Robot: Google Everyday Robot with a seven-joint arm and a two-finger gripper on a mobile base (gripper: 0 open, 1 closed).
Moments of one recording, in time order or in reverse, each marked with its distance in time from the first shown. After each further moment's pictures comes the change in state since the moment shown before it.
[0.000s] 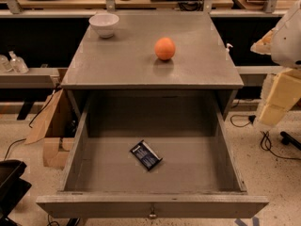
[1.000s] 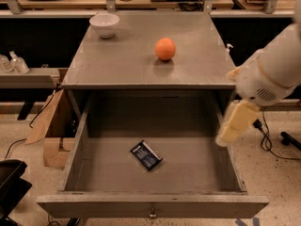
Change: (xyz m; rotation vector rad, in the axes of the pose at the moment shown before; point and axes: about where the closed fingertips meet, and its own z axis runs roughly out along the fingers) arm -0.019 0.003 0.094 -0.021 -0.123 0.060
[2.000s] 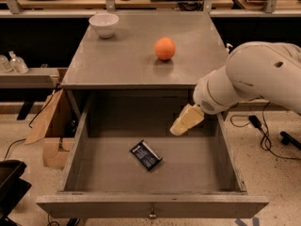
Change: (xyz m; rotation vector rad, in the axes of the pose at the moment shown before) arm -0.050 -0.043 0.109 0.168 -0.154 0.191
